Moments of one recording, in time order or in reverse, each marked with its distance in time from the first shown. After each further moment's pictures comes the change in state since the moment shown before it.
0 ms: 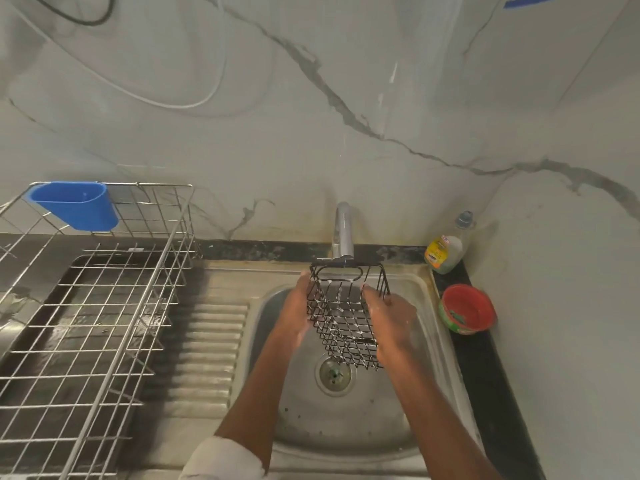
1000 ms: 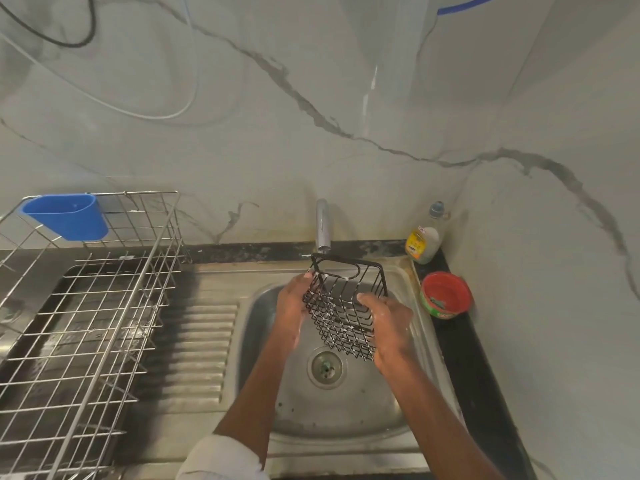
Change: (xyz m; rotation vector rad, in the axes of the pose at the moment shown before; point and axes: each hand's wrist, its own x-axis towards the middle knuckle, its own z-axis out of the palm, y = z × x) left_hand -0.018 -0.022 0.014 0.069 -0.047 0.287; right_hand -0.033 0.010 -0.044 0.325 -0.051 0.002
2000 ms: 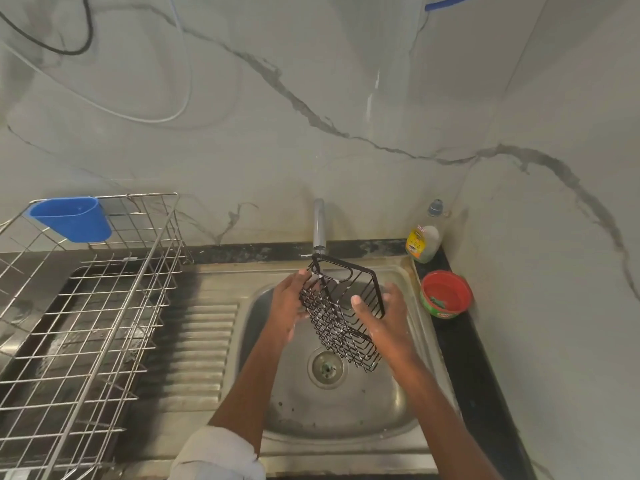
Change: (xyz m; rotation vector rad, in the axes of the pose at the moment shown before) left_hand -0.001 0.015 0.002 0.120 0.056 -0.041; right_hand 0.012 0.015 -0.032 -0.348 -0.301 -0.234
